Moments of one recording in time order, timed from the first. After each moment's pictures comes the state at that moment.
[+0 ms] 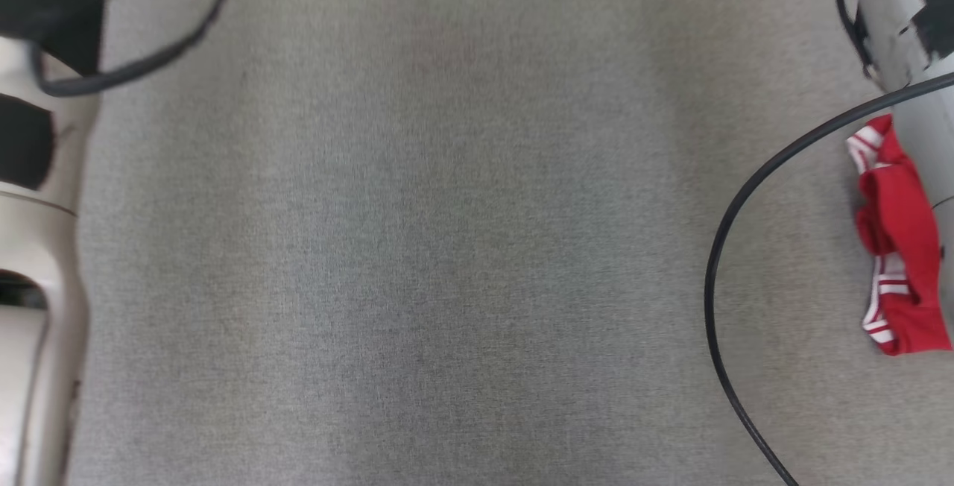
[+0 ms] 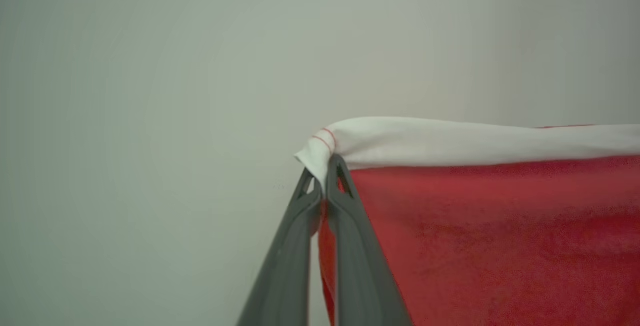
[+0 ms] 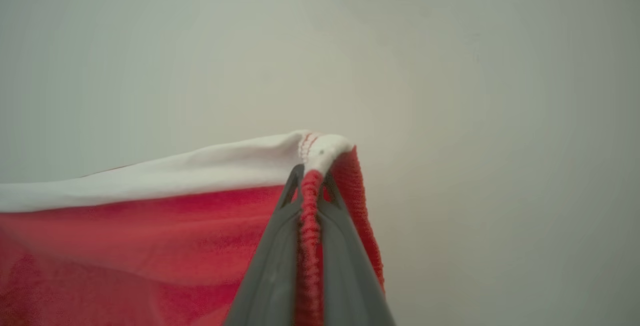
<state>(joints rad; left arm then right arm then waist) -1.70 0.13 -0.32 0.94 -0.35 -0.04 -0.12 -1.58 -0.25 0.57 0.94 0.75 0.13 -0.26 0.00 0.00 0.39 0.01</state>
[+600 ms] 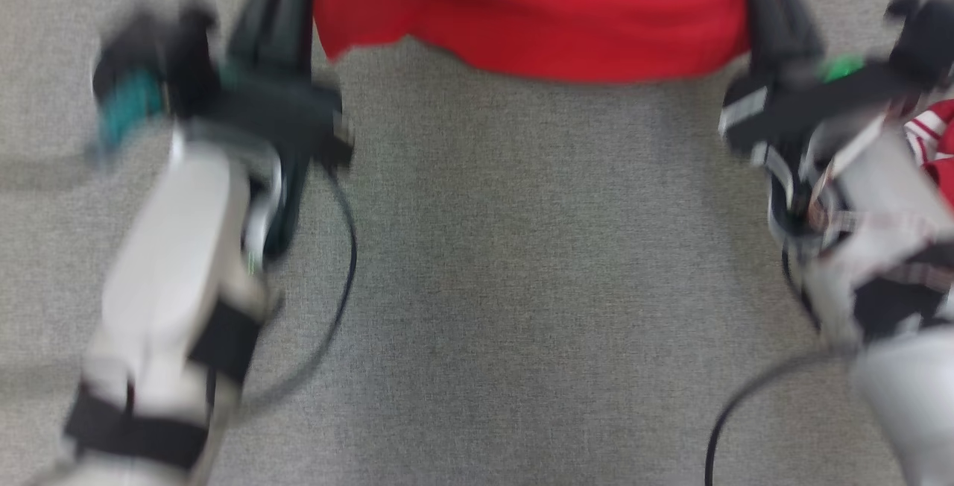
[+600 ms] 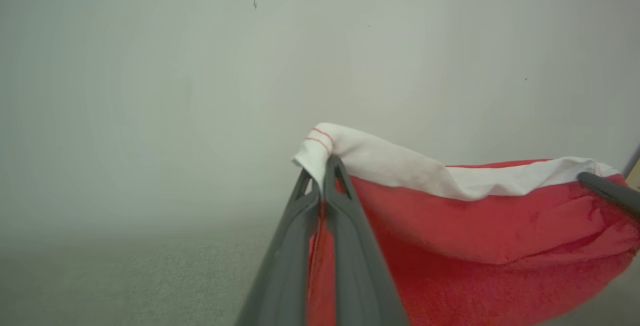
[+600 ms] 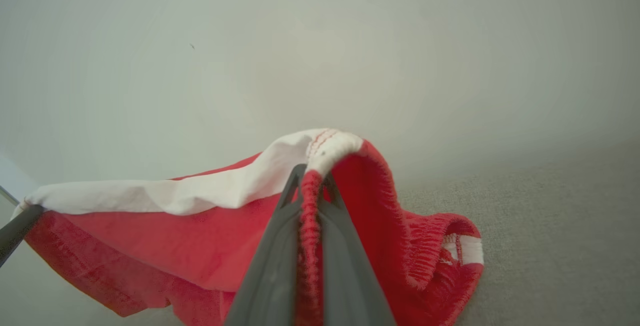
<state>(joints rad) -1.03 0.11 -0.33 0.40 -0.37 0.00 -0.26 -0.94 -0.37 0.57 0.42 0.84 0.13 -0.26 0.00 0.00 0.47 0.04</state>
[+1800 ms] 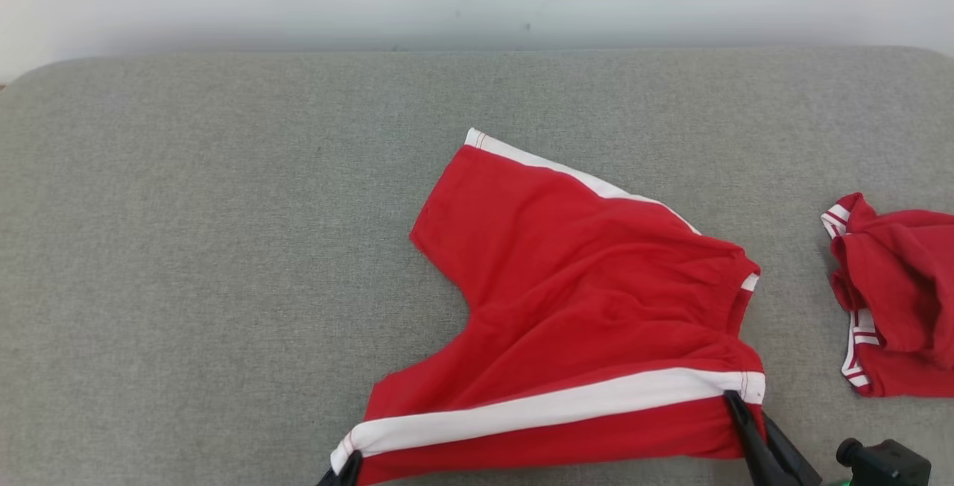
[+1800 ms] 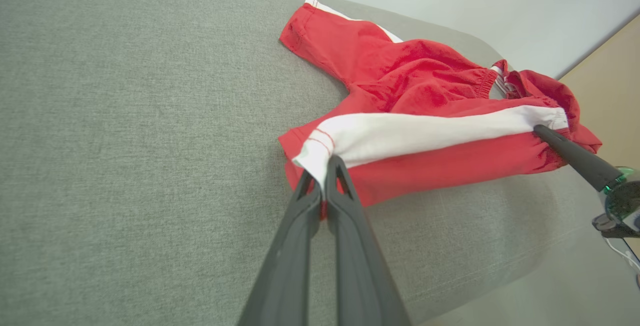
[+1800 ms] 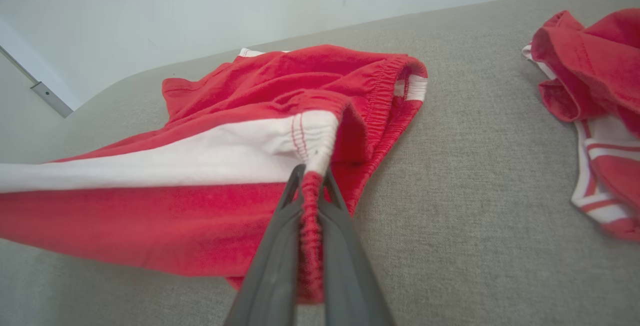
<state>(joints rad) 0.12 0.38 -0.43 -0.45 -0.50 0.21 0.10 0.06 -0.41 0.43 0.02 0.52 0.13 -0.25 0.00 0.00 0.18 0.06</state>
